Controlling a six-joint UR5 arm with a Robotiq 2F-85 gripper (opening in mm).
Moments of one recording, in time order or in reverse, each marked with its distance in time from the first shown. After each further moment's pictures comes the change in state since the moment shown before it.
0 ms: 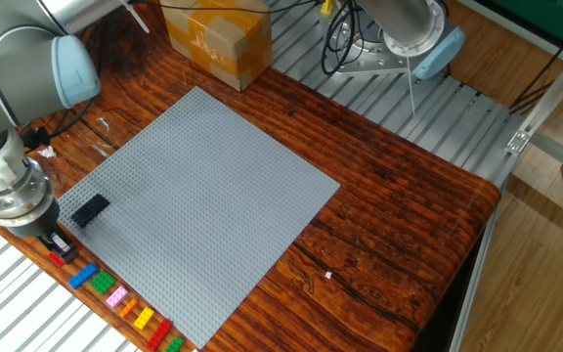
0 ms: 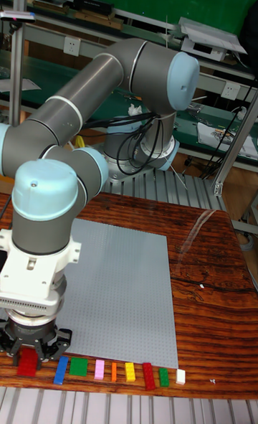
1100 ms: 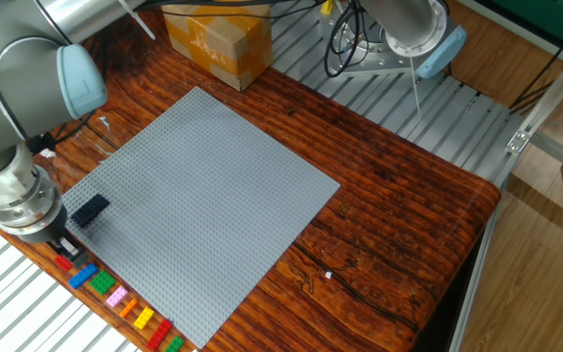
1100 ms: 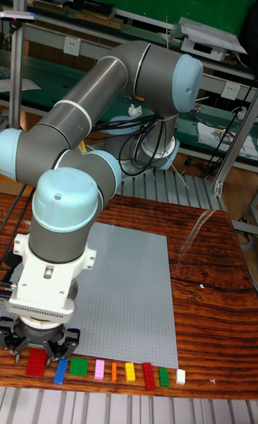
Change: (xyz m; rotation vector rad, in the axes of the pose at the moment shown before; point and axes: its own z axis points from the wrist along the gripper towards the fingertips) arm 0.013 0.006 0.002 0.057 0.058 -0.012
